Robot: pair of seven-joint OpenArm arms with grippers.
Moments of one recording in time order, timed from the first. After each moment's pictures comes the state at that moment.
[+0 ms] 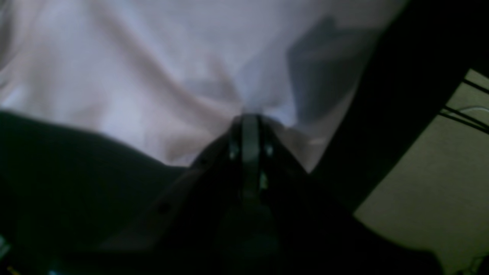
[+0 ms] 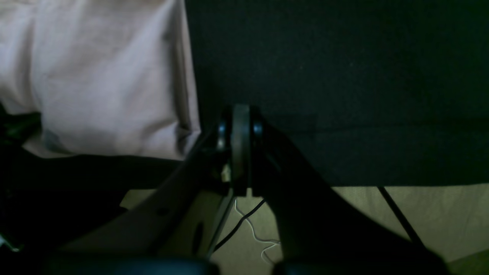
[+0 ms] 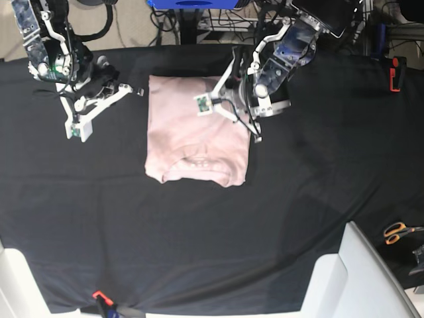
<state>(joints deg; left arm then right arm) 5.0 -12.7 30.6 90.2 14.1 -41.9 58.2 -19.8 19.9 -15.6 109.3 29.1 -26.8 -53.7</state>
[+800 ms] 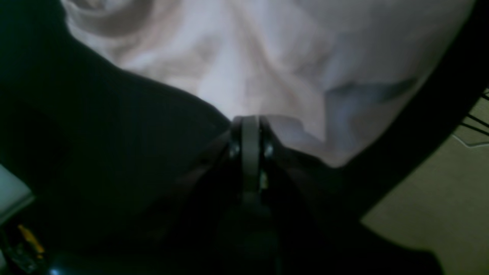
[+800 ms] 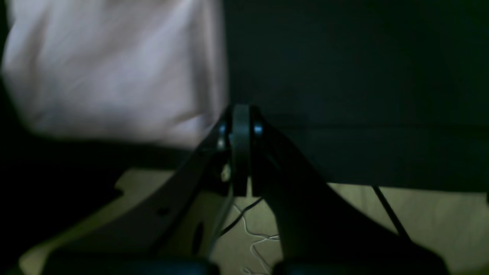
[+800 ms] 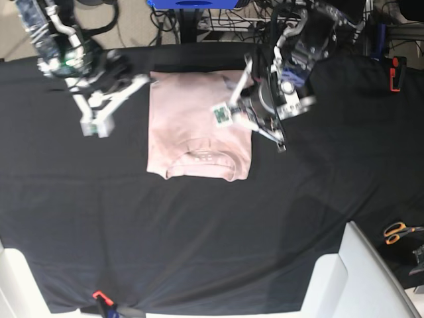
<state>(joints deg) 9.9 -14.5 24.2 102.4 14.0 -41.5 58.6 -18.5 20.7 -24.2 111.1 29.1 -26.7 -53.9</state>
